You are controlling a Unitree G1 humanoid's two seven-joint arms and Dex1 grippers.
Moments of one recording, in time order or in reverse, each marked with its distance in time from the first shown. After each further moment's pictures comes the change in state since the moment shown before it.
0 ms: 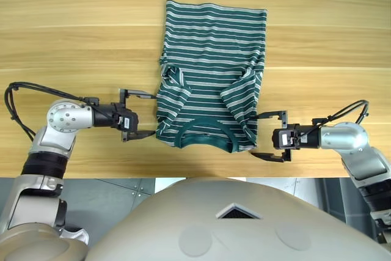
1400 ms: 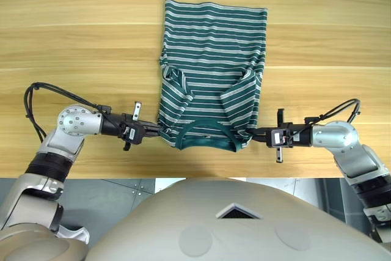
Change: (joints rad) left arm 0.005 0.049 -0.156 -0.034 -0.209 0.011 -0.119; right arm -0.019 0.029 0.033 0.002 -0.038 0.008 -0.033
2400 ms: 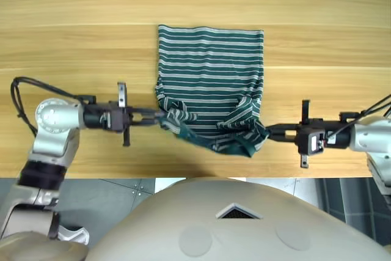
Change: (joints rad) left arm 0.018 -0.057 0.171 -0.175 -0.356 0.249 -0.050; right arm 0.096 -0.104 -0.234 -0.215 0.227 -0.049 0.089
